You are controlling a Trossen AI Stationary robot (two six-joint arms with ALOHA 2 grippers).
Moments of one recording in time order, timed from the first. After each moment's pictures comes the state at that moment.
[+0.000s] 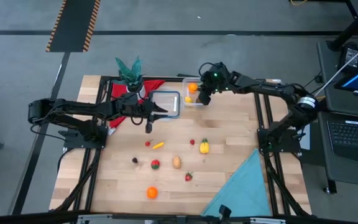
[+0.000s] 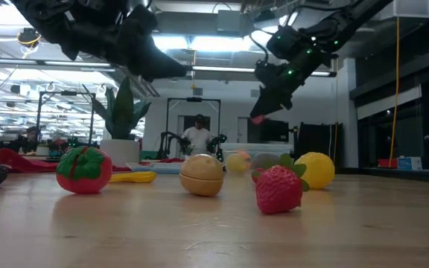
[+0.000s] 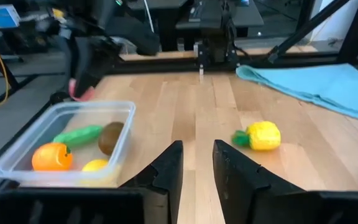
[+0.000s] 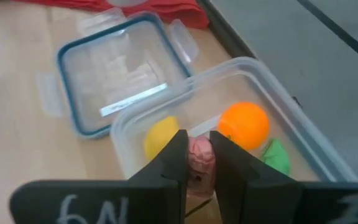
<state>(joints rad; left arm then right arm) 0.28 1.18 0.52 0.39 0.17 0.12 -0.59 1.59 1.06 -0.21 -0.13 -0.06</state>
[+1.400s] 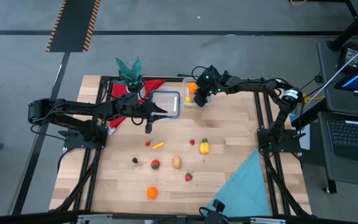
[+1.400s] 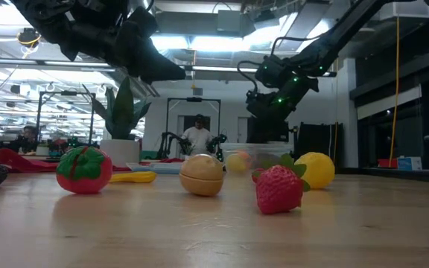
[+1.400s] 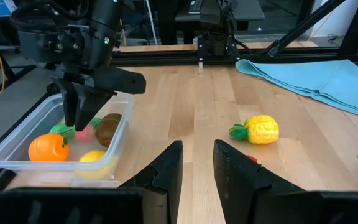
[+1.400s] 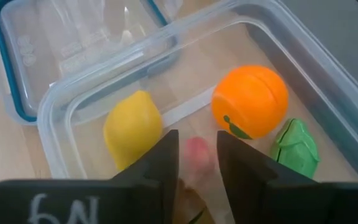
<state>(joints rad) 0.28 1.18 0.52 0.37 0.17 0.11 -0.62 1.80 1.09 -0.14 -0.13 -0.06</state>
